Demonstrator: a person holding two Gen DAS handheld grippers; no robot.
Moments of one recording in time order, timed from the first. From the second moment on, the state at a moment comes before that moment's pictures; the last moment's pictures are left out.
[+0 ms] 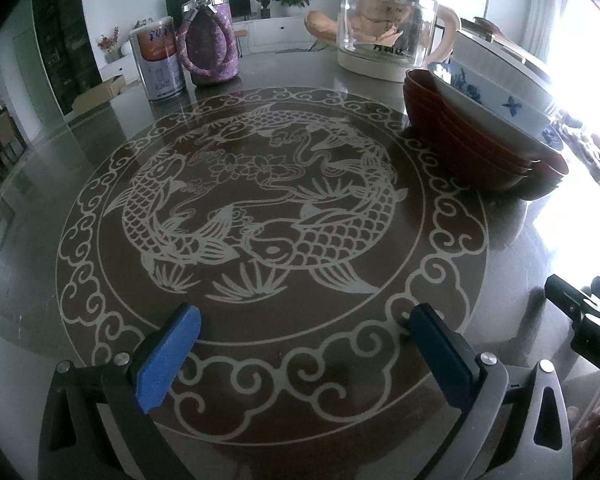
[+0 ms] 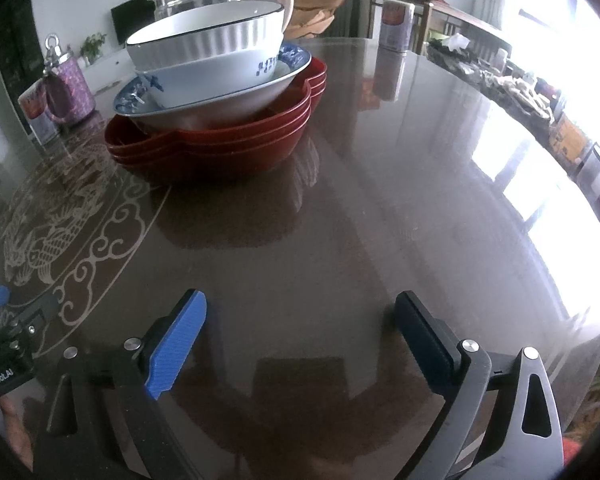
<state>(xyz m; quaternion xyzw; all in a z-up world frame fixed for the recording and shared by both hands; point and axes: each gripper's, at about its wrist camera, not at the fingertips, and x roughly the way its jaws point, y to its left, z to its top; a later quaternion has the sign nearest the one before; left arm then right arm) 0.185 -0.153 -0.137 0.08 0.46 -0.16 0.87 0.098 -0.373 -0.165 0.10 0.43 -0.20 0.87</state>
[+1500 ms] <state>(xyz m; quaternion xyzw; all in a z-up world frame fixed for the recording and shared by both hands) 0.178 -0.151 -0.130 0.08 0.53 -0.23 0.81 0.059 -0.368 -0.108 0.07 0.43 -0.23 0.87</state>
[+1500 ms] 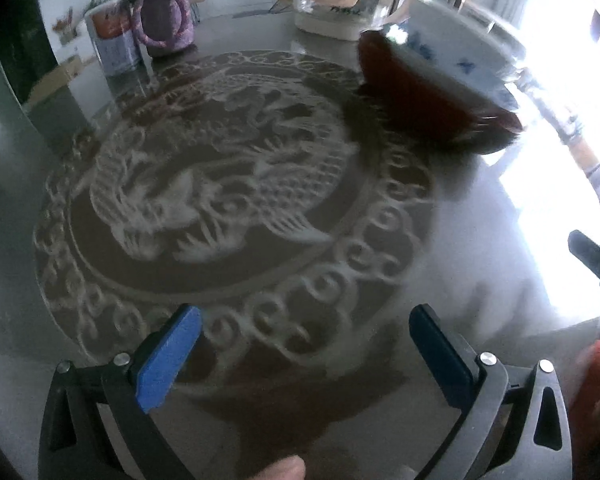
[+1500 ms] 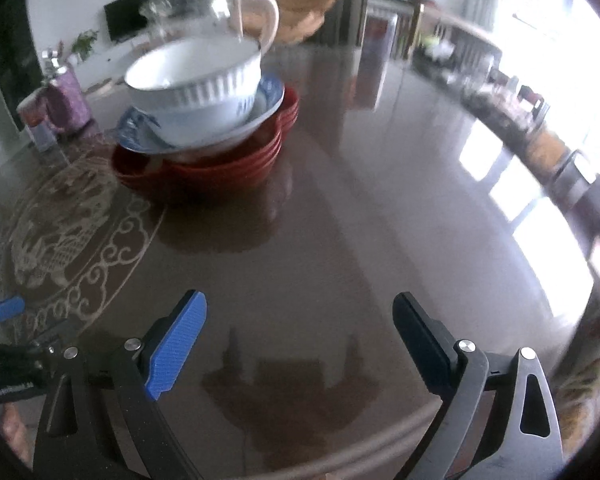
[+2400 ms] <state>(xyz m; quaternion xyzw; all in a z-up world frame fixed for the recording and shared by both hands) 0.087 -0.130 0.024 0.06 0.35 -0.21 0.91 -0.022 -0.305 0.005 -0.01 0.32 -0.25 0.91</state>
